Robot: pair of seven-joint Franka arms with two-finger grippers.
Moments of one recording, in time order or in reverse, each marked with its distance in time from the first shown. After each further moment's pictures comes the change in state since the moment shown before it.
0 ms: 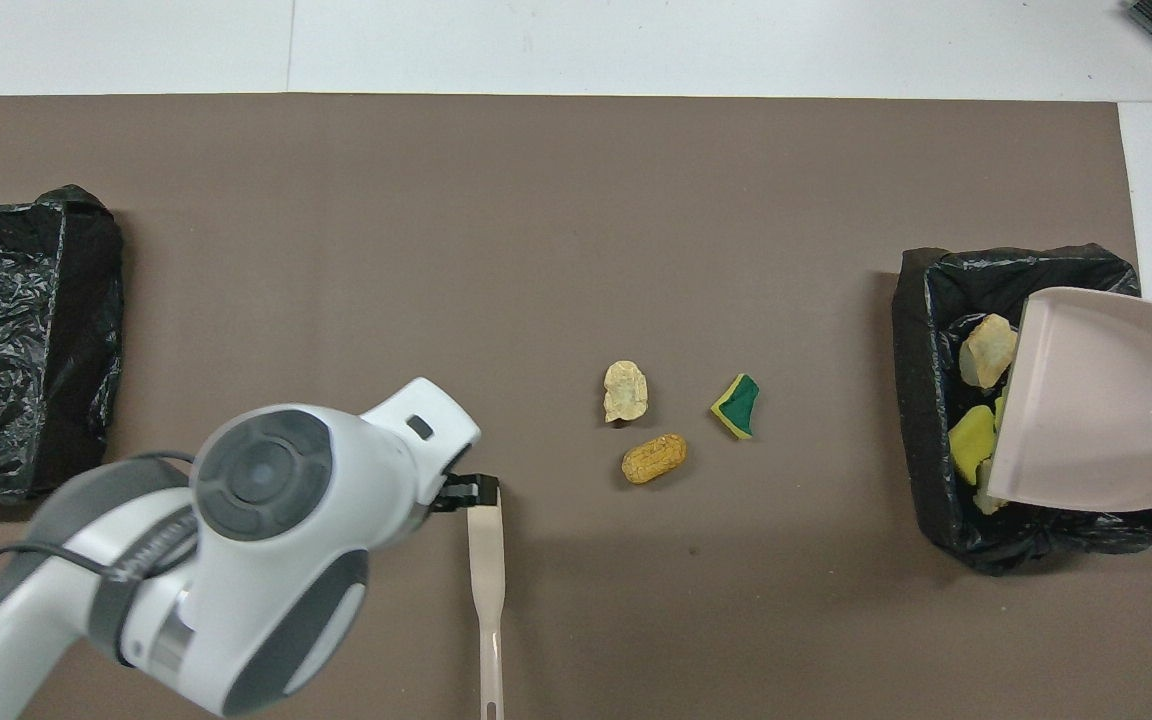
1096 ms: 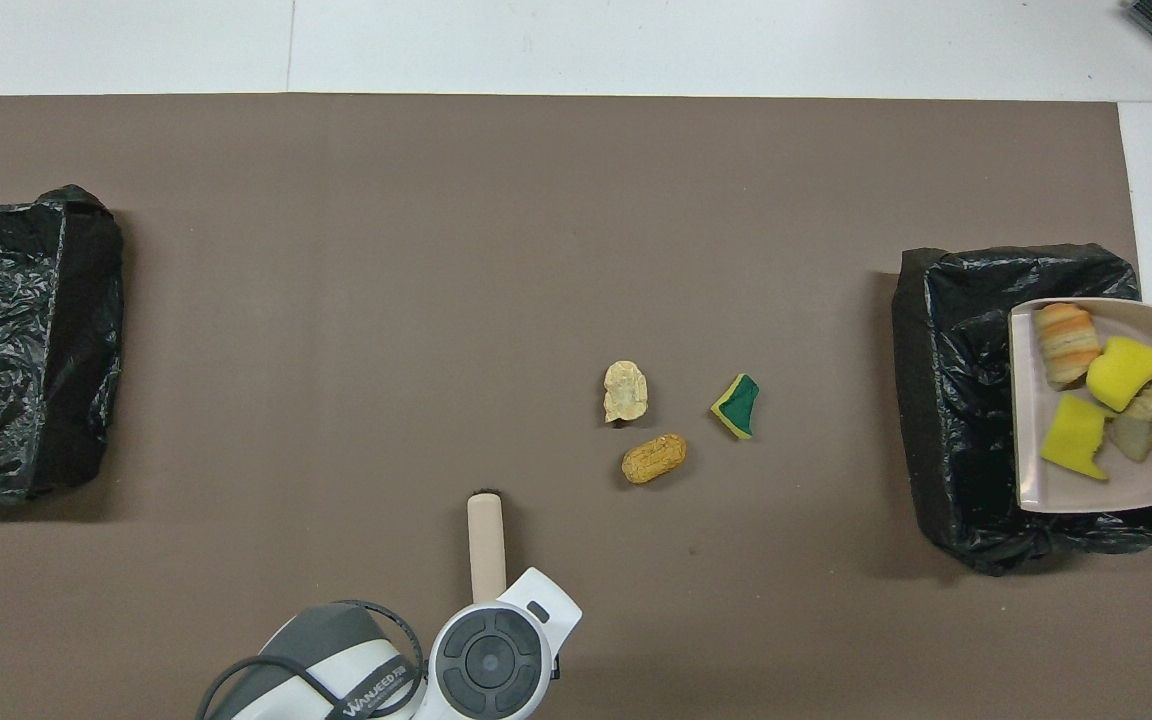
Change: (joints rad) left arm -0.361 -0.012 -0.025 -0.318 -0.099 0.073 -0.372; right arm -0.019 0.043 -0.009 -0.070 -0.164 0.186 -0.165
